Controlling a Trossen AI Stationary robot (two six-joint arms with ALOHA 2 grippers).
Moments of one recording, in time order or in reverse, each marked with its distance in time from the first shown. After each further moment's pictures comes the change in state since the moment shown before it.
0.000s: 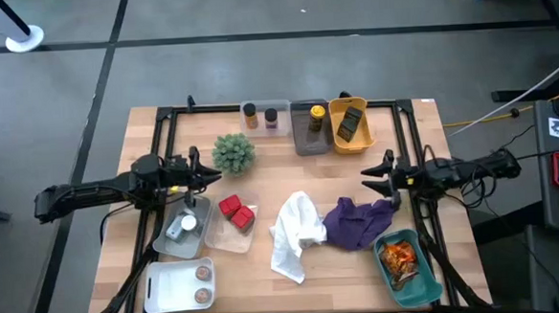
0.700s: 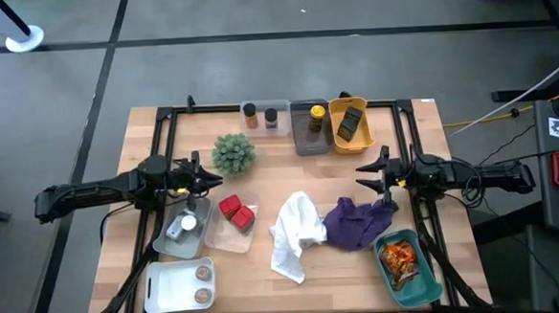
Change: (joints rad) left arm -0.001 0.000 0.000 -0.182 0.004 0.011; right arm -0.254 0.102 -0.041 0.014 -0.204 -0.217
